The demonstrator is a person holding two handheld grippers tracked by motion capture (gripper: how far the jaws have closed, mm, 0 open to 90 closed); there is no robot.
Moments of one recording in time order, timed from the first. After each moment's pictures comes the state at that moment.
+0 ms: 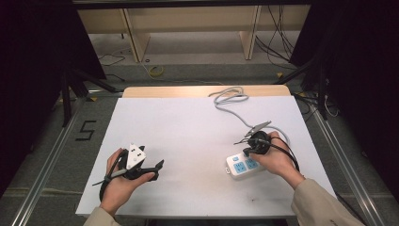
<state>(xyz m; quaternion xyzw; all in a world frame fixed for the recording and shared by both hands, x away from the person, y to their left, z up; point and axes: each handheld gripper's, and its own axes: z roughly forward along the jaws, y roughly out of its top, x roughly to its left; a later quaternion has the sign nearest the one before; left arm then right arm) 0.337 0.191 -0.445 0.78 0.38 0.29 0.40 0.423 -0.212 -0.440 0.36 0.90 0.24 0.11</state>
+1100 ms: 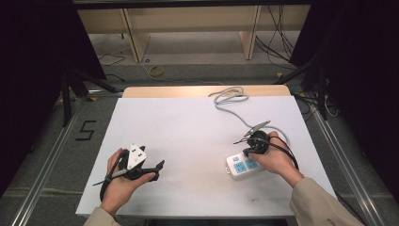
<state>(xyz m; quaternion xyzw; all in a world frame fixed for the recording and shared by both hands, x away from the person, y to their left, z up) 0.337 0.189 -0.445 0.78 0.38 0.29 0.40 0.425 -0.211 -0.440 0.37 0.89 0.23 0.10</state>
